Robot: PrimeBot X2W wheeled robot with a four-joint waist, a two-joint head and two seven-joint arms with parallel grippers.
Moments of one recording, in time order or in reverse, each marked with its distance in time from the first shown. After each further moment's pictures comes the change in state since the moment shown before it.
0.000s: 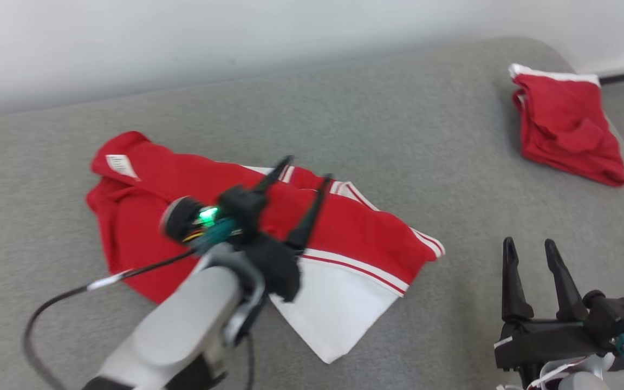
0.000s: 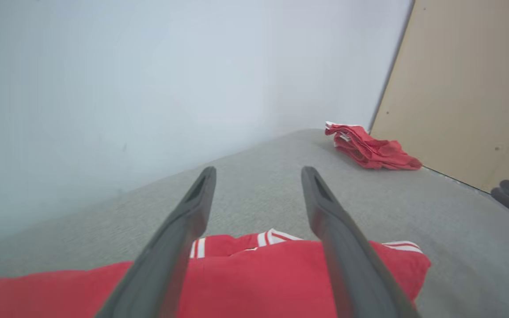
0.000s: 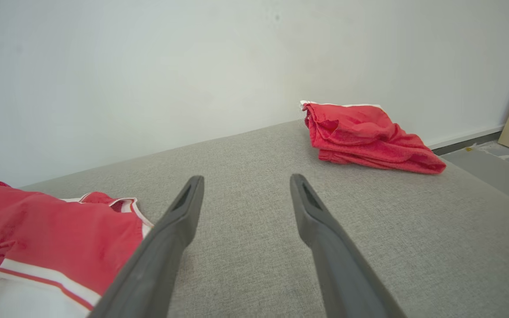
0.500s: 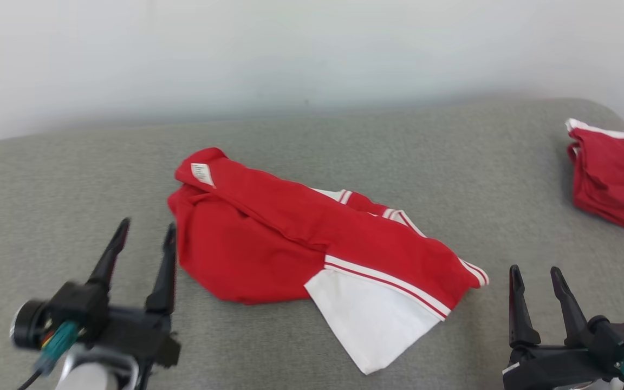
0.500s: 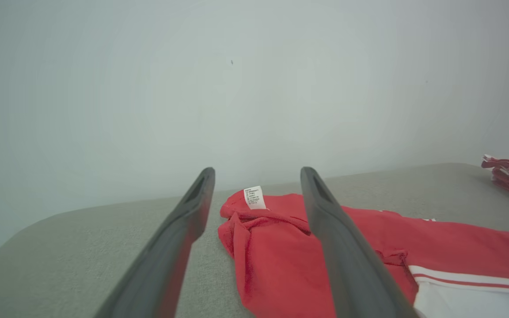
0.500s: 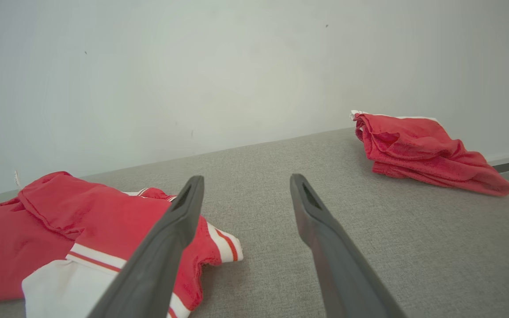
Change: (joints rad) left arm 0.491 0.207 0.491 -0.379 0.209 0.069 0.000; right arm 0.080 -0.016 -0.006 -0.002 -0.007 0.000 0.000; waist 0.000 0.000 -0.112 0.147
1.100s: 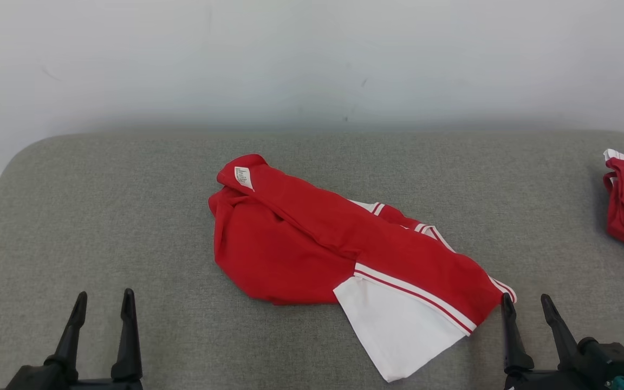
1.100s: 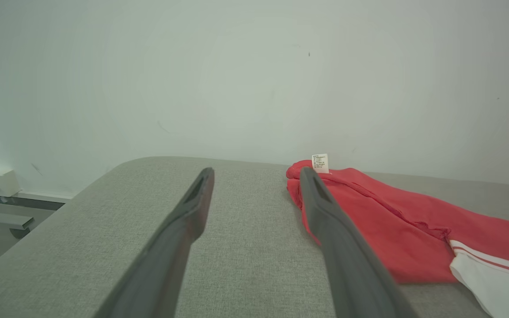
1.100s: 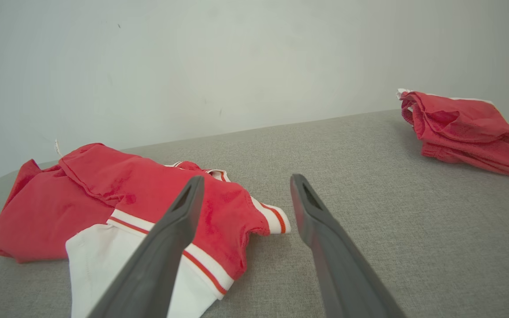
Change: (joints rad) left arm 0.329 -0.179 0.376 -0.119 0.157 -0.139 0.000; right arm 0.053 -0.015 0.031 0.037 0.017 0.000 0.001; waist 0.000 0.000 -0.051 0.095
